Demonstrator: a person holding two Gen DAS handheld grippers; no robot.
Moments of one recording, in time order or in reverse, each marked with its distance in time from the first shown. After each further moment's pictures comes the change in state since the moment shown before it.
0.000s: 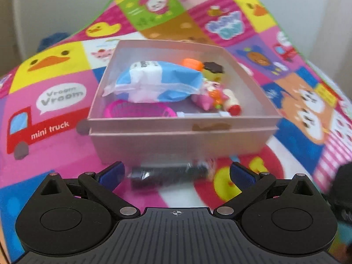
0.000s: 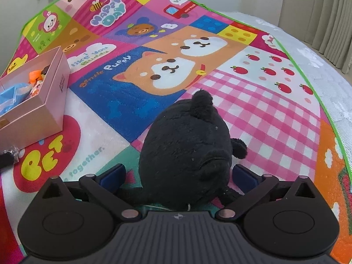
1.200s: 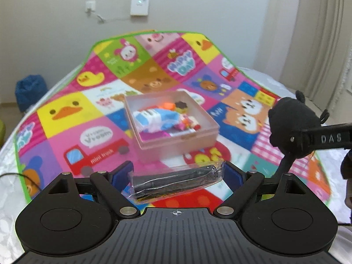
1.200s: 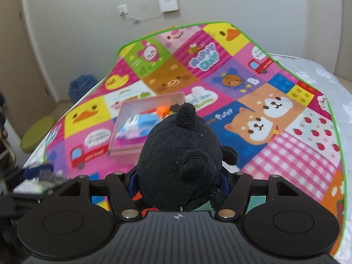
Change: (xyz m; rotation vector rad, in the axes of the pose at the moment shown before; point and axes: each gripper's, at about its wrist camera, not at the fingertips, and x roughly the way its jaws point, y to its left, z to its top) left arm -0.210 0.083 -0.011 0.180 -0.121 -0.260; right arm -0.206 0.074 0.026 -0.192 -0.099 0.352
